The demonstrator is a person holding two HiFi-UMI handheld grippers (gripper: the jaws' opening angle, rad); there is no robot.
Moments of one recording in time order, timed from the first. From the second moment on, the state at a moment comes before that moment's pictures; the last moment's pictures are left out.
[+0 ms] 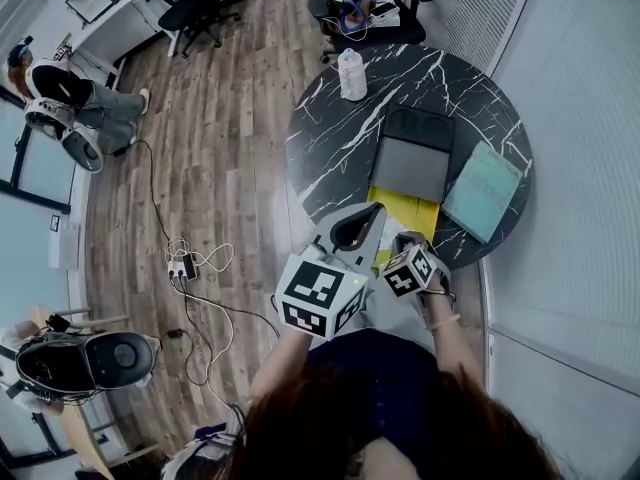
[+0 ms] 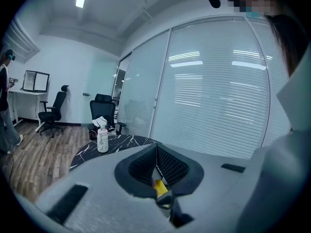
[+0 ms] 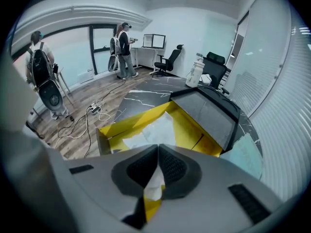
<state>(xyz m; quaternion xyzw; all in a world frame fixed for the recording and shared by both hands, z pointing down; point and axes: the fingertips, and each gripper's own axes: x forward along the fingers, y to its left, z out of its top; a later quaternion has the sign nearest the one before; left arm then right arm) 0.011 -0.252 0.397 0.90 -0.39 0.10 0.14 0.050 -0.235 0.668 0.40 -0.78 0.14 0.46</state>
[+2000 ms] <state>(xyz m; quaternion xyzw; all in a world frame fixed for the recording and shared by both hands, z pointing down) -0.030 -0.172 0.369 0.93 -0.36 0.06 0.10 0.070 -0.180 0.507 0.59 -0.75 0.08 0.30</state>
